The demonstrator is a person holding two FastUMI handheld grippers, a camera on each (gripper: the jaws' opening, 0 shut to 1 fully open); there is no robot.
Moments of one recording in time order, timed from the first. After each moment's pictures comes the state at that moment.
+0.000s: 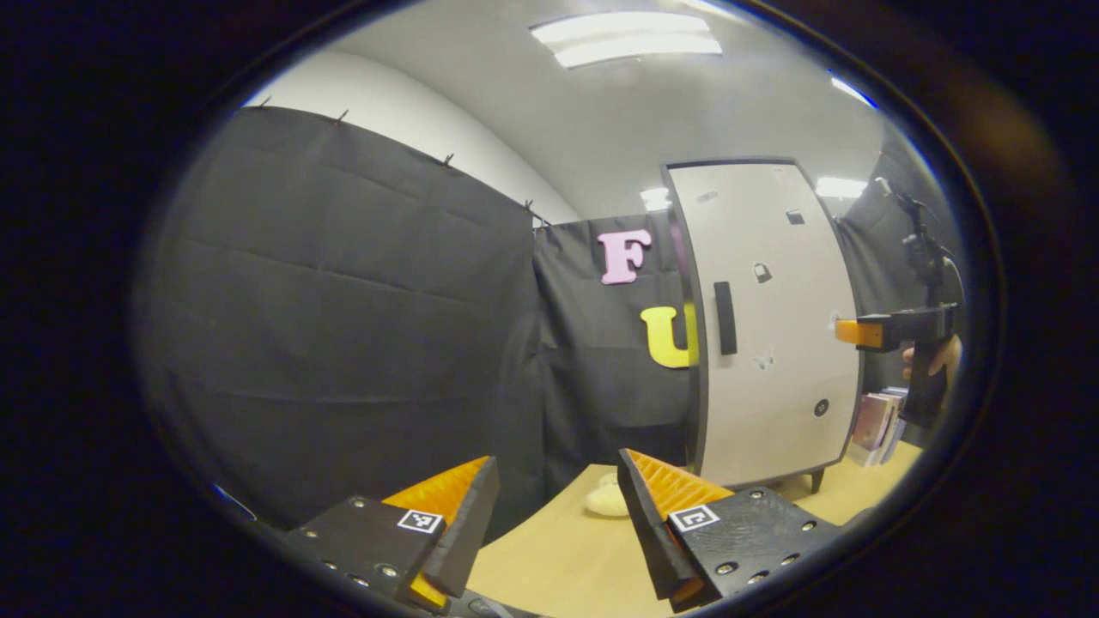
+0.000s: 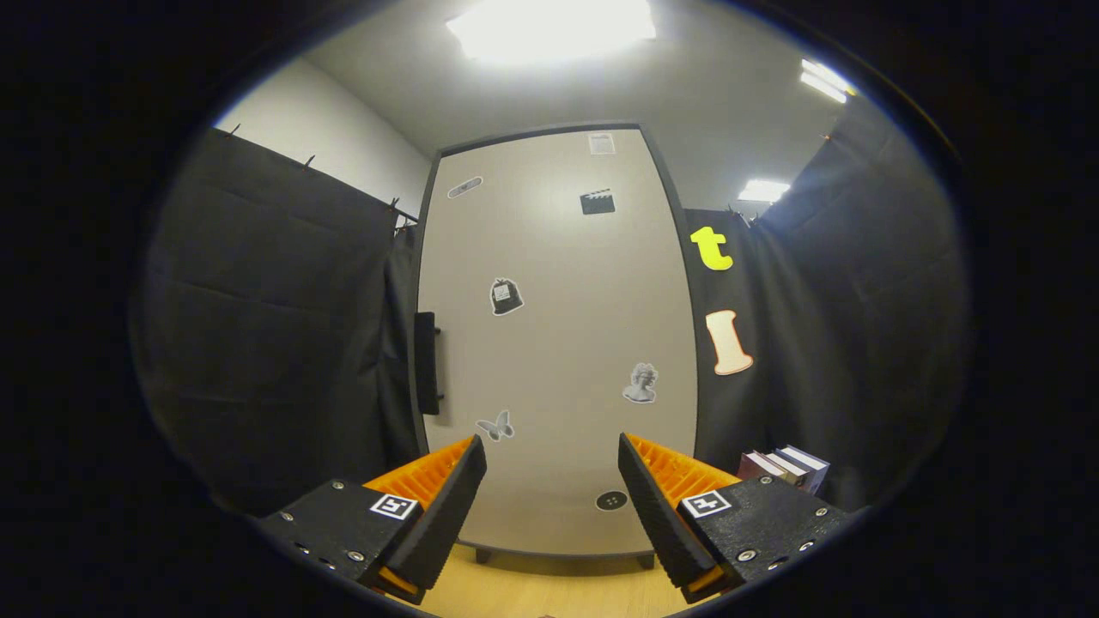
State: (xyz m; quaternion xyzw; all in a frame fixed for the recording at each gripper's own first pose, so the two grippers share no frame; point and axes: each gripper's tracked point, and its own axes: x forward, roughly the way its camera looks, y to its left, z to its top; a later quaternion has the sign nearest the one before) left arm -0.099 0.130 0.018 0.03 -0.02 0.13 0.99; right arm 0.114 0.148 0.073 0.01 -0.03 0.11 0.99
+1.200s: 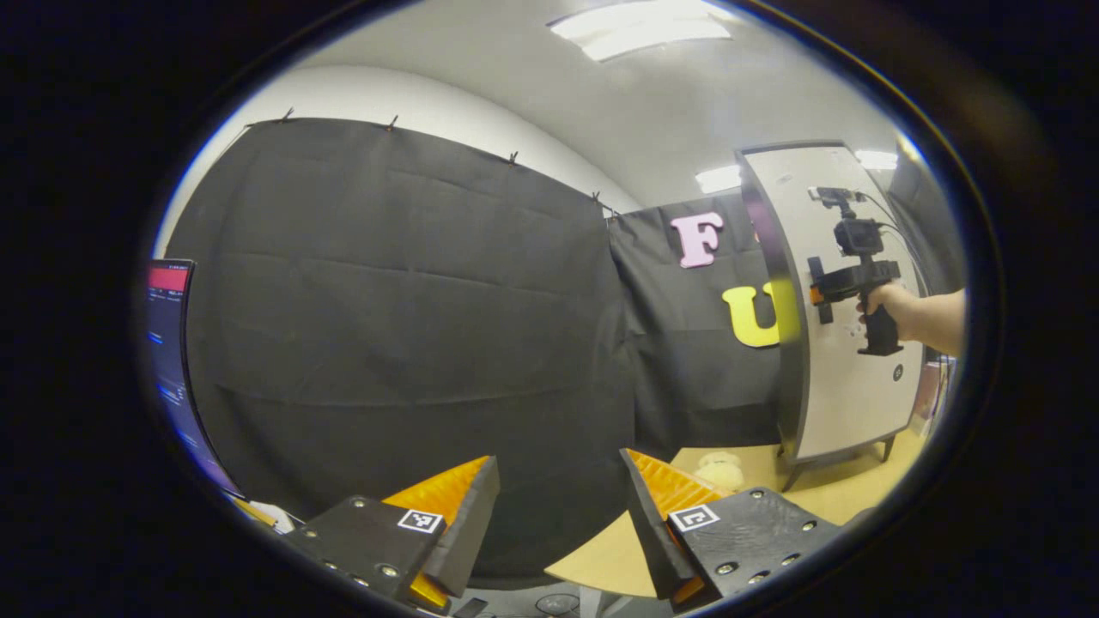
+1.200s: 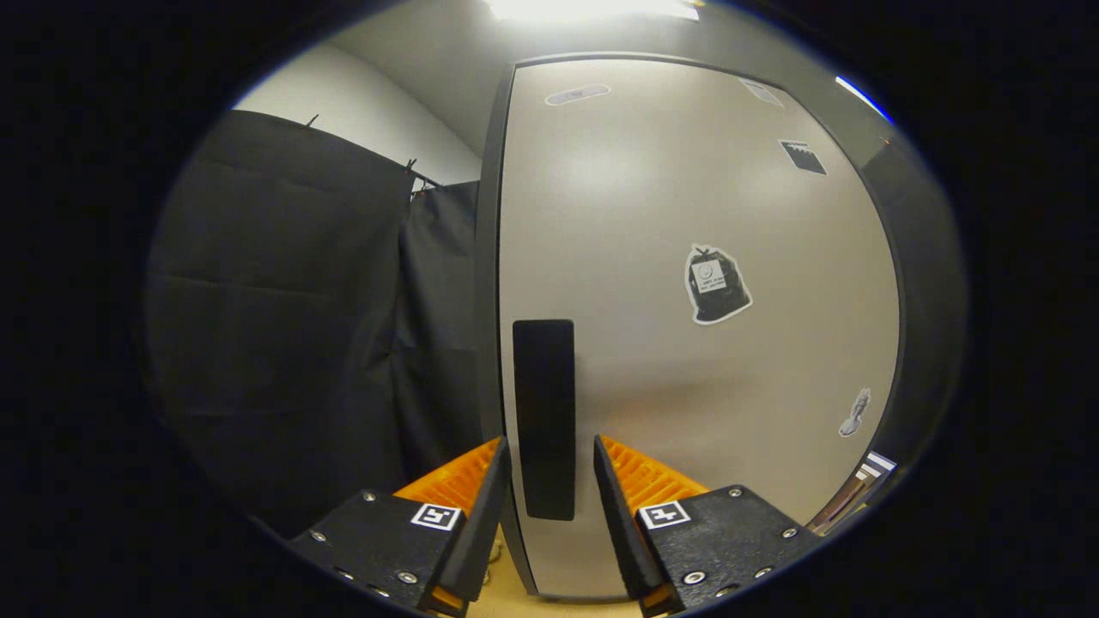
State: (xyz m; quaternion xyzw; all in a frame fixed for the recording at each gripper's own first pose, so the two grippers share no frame) left arm -0.159 0.260 0.009 0.05 0.00 0.23 0.97; right arm 0.247 0.324 0.072 -0.01 0.05 0.12 0.99
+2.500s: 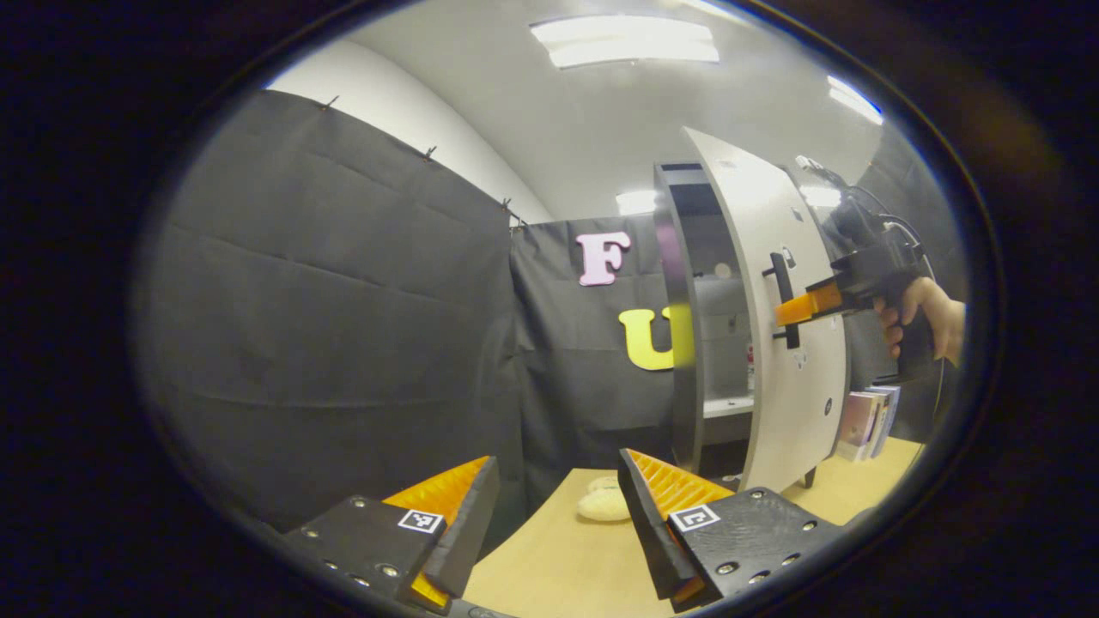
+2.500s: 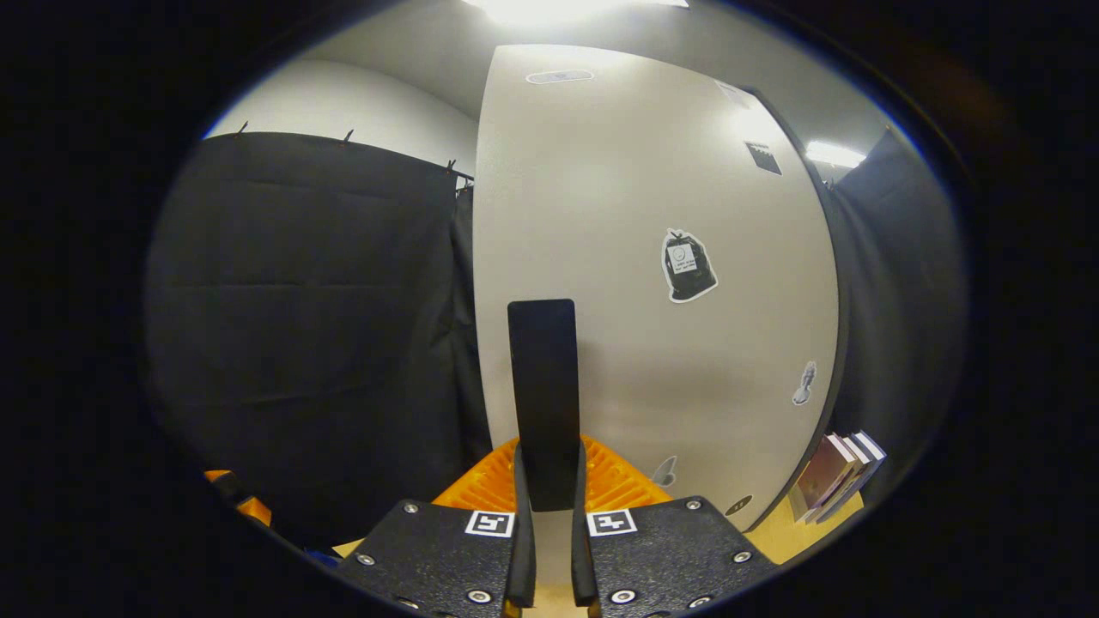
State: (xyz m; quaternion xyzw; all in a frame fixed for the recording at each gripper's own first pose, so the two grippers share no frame) left arm -0.049 0.137 0.014 0.02 -0.03 0.04 1.00; right arm 0.208 0.297 0.071 0.00 0.08 0.21 0.97
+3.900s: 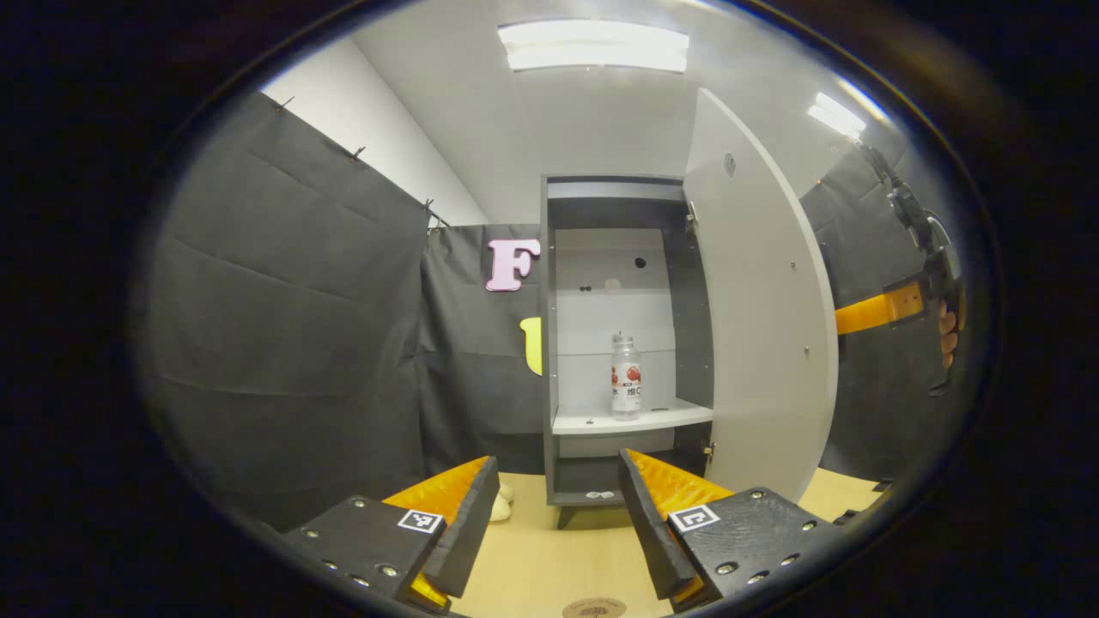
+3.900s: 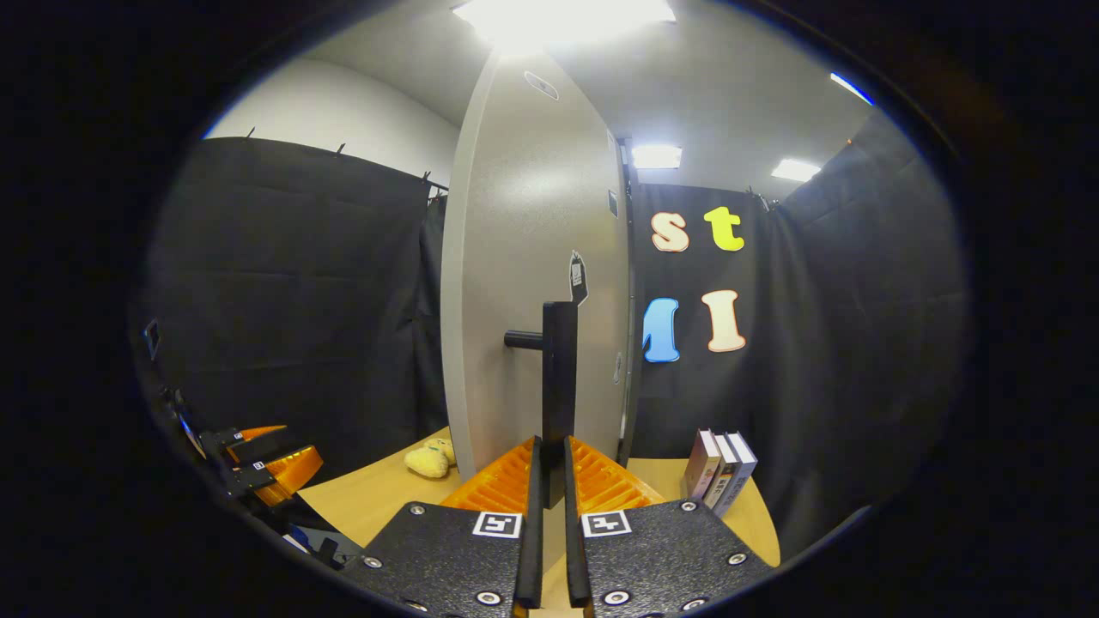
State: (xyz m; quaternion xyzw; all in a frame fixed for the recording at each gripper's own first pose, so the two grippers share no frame) left arm -0.087 -0.075 0.044 0.00 -0.03 -0.07 1.00; right arm 0.111 0.088 0.091 -0.04 0.06 0.16 0.98
